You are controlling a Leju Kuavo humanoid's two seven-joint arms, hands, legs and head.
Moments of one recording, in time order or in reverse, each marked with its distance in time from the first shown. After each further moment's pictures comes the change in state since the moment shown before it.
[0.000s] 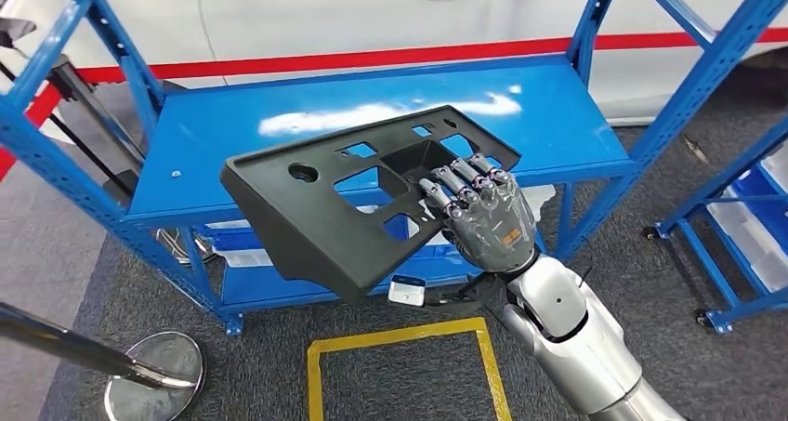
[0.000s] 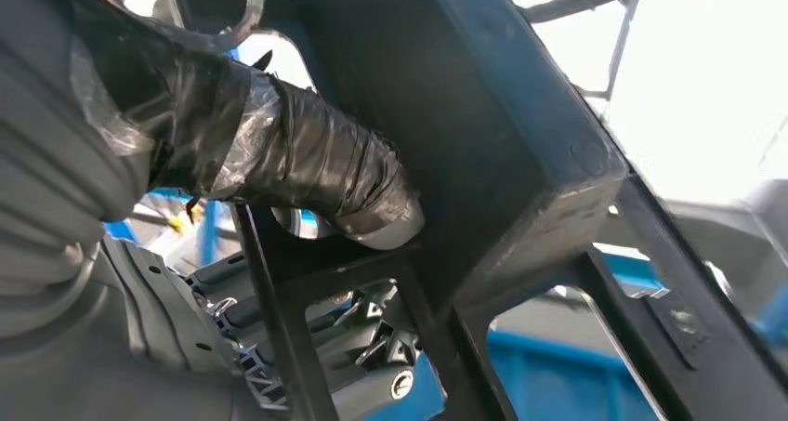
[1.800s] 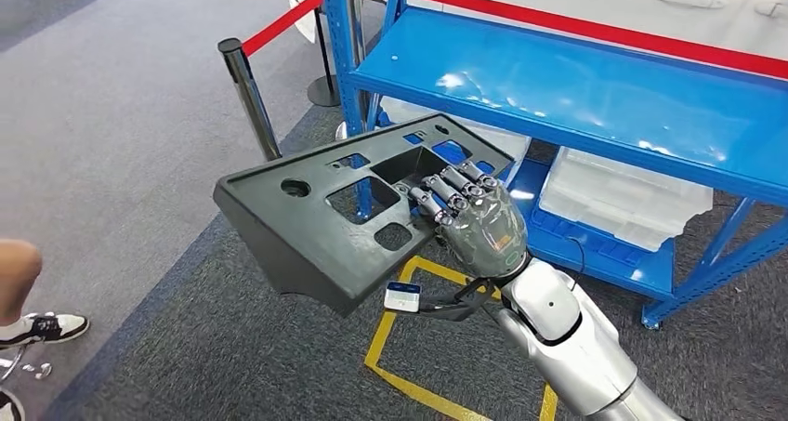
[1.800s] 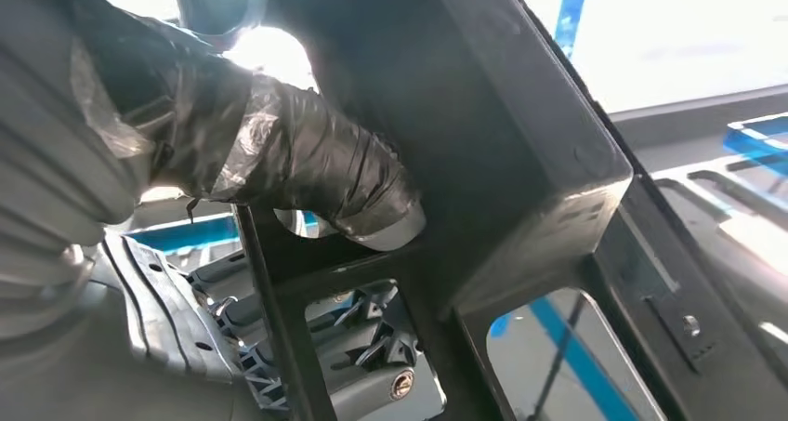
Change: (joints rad) left arm 0.007 -0.008 0.004 0.000 -0.001 -0.001 -0.001; right arm 0.014 -0.008 0.017 0.014 0.032 -0.005 0.015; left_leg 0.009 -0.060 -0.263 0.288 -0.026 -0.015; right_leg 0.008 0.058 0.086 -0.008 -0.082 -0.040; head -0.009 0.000
